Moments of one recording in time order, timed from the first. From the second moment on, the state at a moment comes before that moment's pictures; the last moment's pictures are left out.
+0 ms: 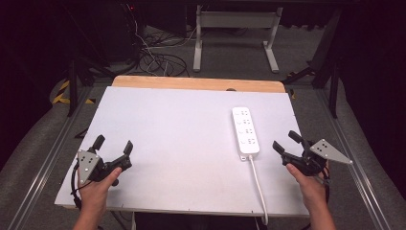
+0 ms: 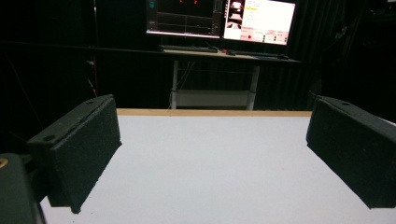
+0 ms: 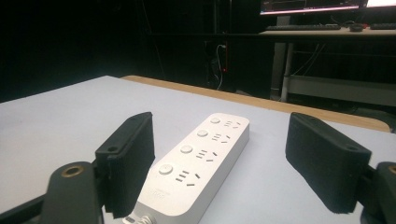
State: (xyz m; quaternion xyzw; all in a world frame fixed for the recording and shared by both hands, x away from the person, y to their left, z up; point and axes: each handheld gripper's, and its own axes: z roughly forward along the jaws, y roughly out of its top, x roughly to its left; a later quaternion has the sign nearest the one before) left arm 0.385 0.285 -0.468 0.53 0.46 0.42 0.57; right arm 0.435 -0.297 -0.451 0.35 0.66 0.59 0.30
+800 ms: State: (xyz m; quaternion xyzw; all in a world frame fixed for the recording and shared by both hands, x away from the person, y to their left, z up) left arm 0.383 0.288 -0.468 0.53 0.46 0.43 0.57; right arm 0.420 -0.289 -0.404 0.30 0.68 0.56 0.36
